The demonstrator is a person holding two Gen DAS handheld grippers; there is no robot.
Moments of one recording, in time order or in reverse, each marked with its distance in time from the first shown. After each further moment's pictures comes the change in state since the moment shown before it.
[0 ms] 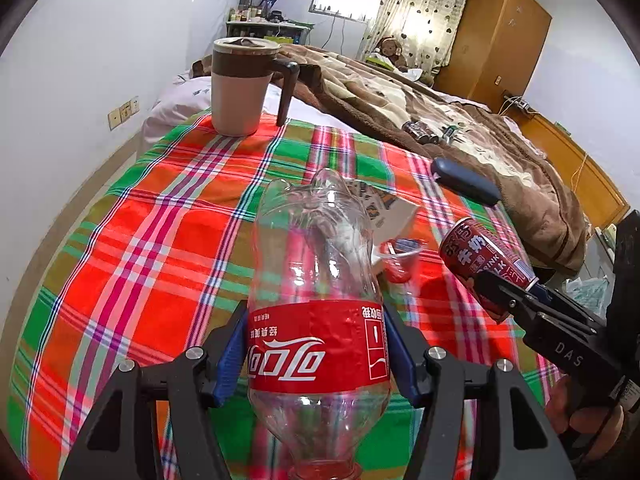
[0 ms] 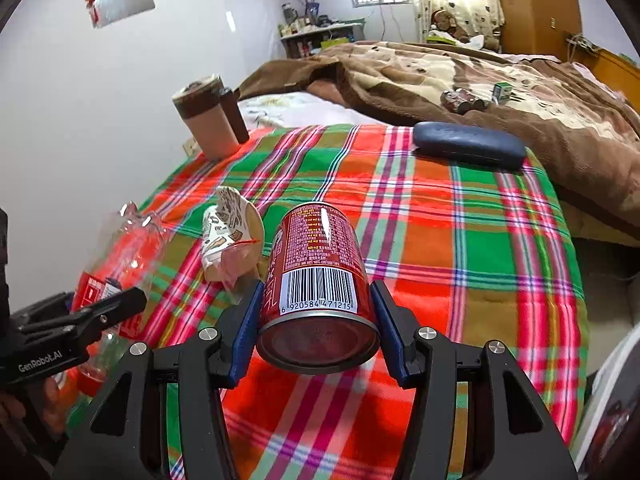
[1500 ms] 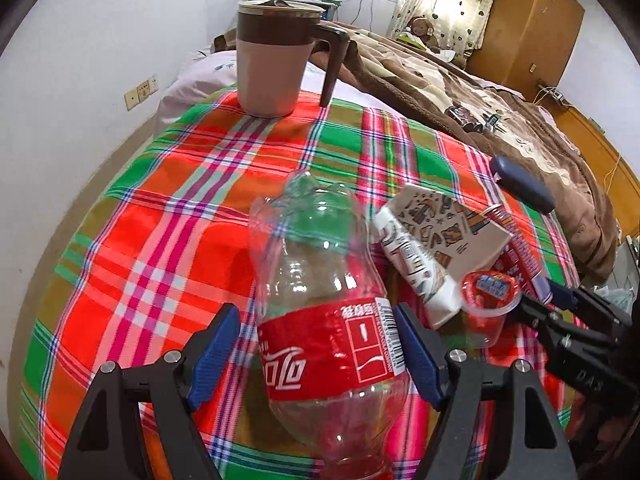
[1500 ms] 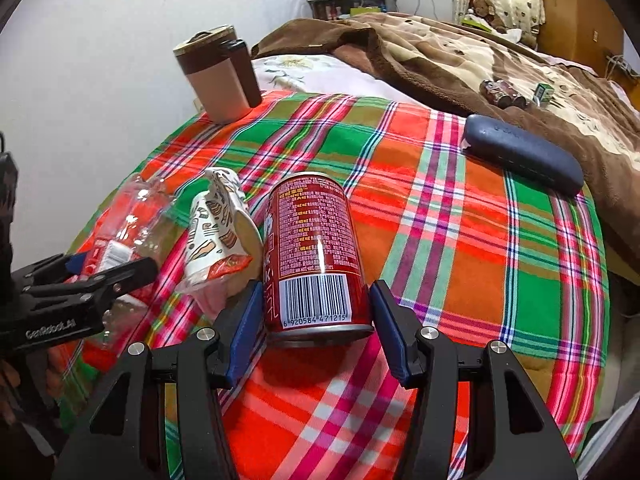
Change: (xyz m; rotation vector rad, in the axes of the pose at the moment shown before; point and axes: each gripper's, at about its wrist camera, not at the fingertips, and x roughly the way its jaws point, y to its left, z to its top) left arm 0.058 0.033 0.030 -0.035 0.095 0.107; right arm 0.060 0.015 0.027 -0.104 0.164 0.011
